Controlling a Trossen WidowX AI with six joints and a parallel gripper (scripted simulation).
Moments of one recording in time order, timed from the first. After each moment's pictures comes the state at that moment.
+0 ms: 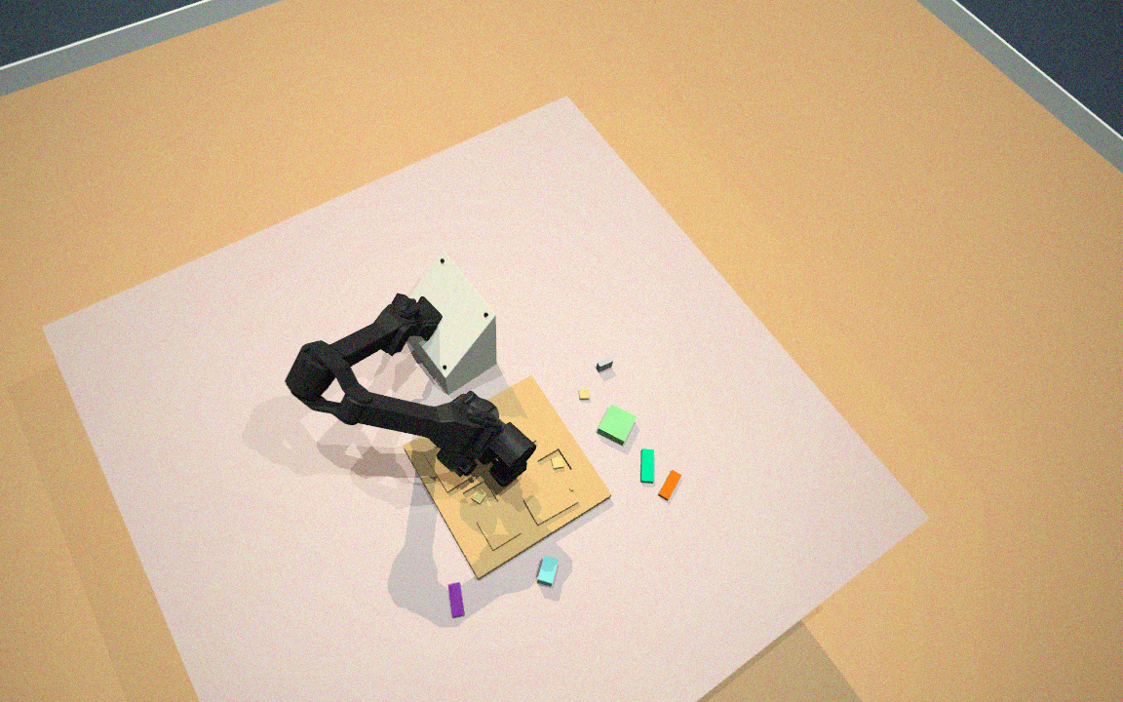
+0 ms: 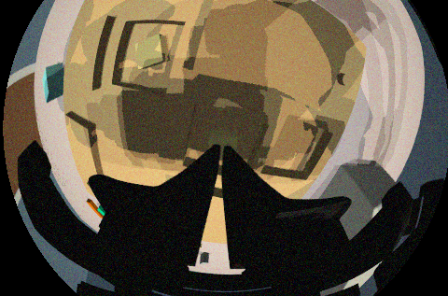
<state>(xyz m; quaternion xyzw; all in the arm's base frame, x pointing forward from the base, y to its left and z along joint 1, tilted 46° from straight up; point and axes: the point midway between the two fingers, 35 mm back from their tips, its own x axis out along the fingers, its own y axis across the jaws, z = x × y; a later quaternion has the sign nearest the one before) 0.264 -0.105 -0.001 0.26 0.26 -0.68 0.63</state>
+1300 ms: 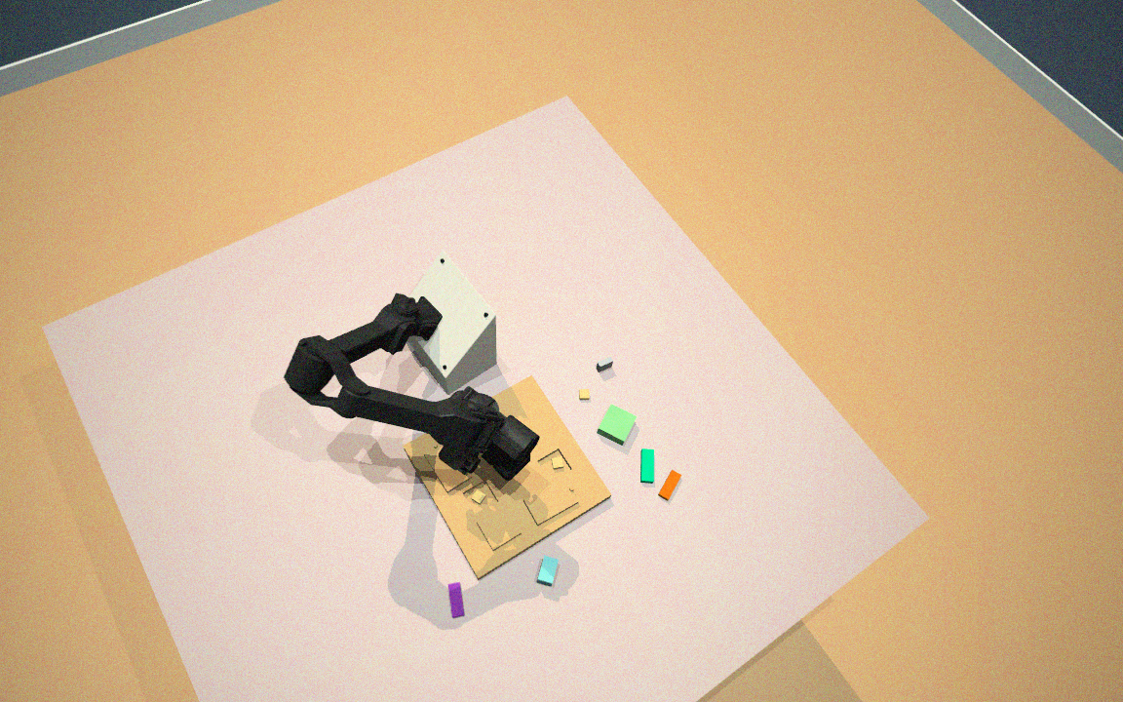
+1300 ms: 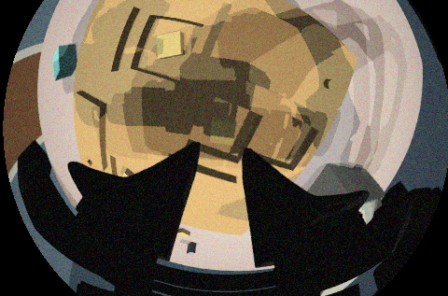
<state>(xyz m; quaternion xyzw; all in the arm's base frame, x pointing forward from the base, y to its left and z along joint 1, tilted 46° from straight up) 0.265 -0.088 0.013 0.23 0.30 -0.67 0.64</state>
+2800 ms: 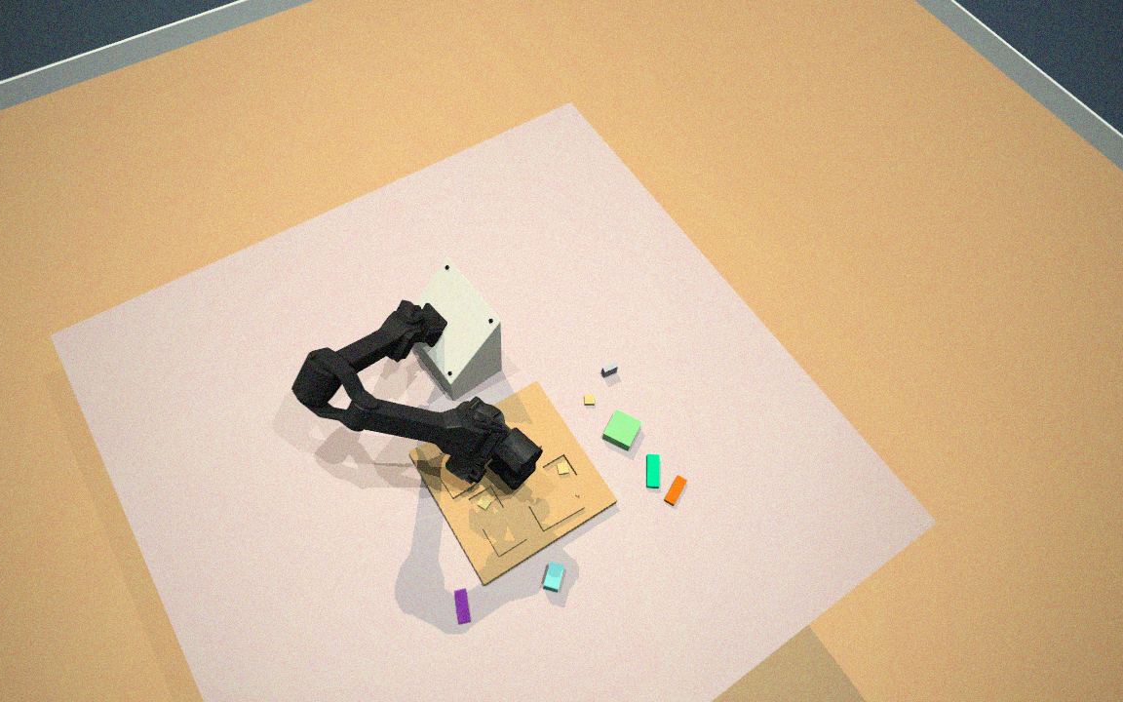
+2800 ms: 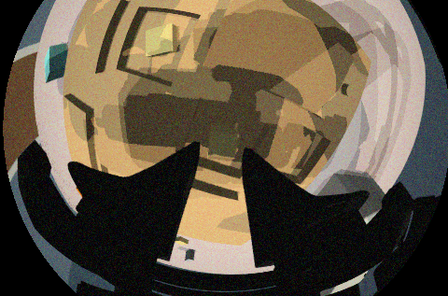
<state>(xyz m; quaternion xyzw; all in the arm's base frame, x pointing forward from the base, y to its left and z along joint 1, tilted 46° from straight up) 0.264 -0.103 -0.002 0.23 0.30 -0.67 0.64</state>
